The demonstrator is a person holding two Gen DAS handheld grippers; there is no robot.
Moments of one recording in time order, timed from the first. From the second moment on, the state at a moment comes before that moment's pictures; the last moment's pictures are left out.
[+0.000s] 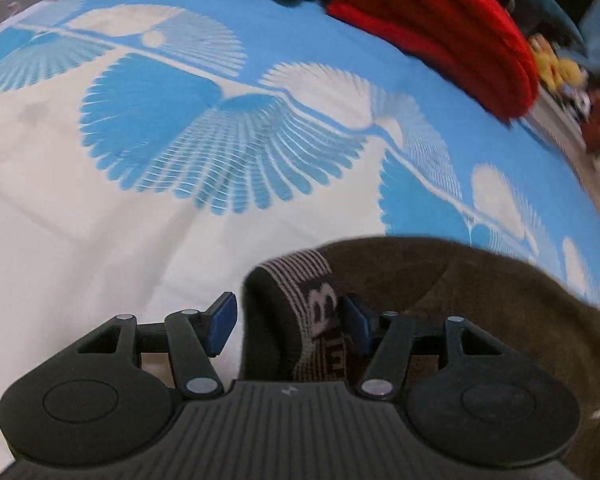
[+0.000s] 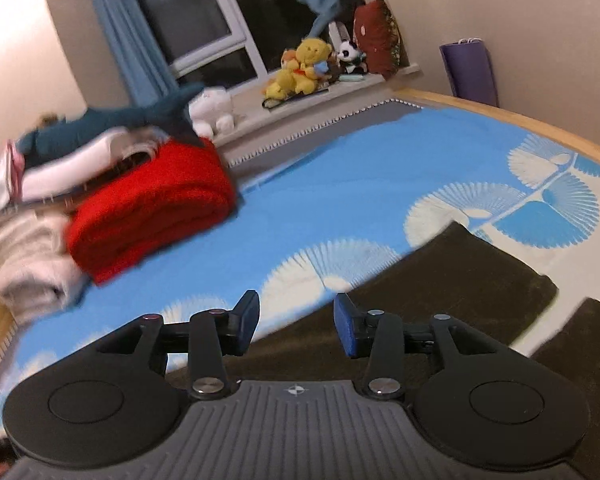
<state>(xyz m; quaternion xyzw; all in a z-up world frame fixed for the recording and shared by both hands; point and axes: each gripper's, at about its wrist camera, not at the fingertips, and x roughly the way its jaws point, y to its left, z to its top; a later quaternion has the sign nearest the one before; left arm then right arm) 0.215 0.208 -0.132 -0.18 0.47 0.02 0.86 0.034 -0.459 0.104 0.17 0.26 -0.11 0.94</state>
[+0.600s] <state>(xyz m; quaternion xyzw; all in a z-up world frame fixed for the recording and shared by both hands) 0.158 0.210 -0.057 -0.19 0.52 0.08 0.83 0.027 -0.458 0.087 0.17 0.29 -0.13 0.93</state>
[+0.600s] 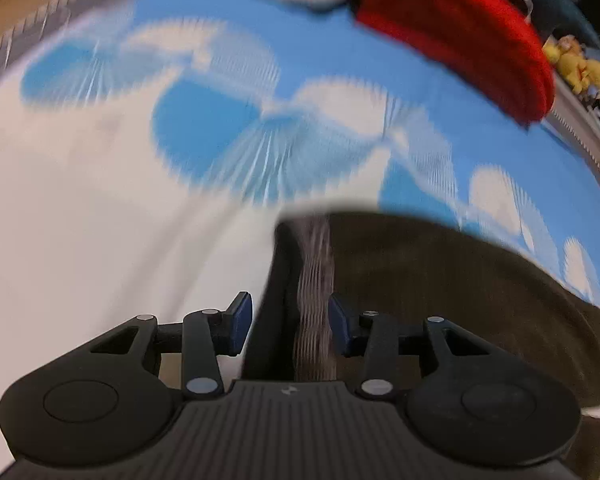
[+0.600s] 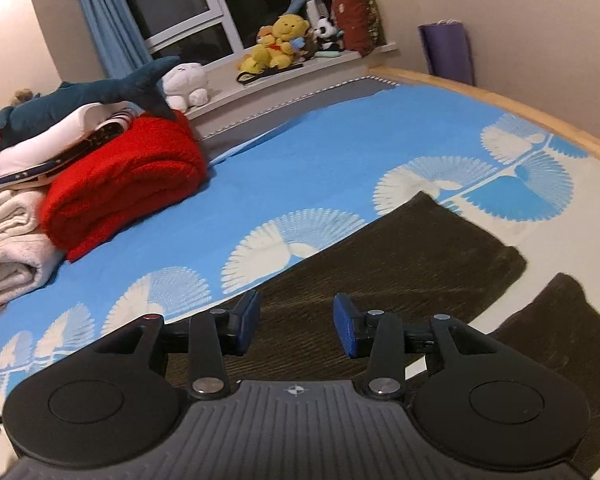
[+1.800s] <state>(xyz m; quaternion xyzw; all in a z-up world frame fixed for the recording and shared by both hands) 0.007 0.128 -0.112 0.06 0.60 -0.13 0.79 0.010 -0.431 0.063 0.11 0.40 -0.07 0.91</state>
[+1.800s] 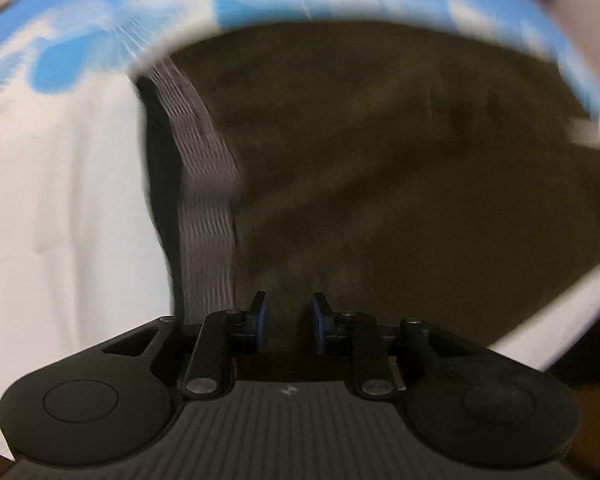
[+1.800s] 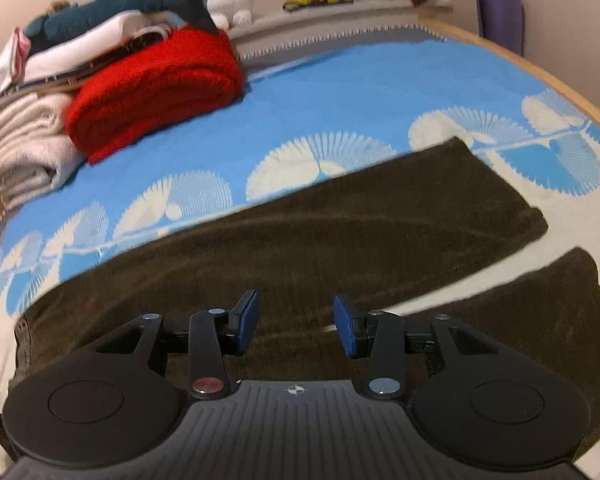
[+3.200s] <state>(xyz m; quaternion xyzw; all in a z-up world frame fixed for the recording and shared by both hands) 0.029 0.044 -0.063 0.13 0.48 -0.11 0.86 0.007 -0.438 0.055 0.05 0.40 -0.07 0.91</state>
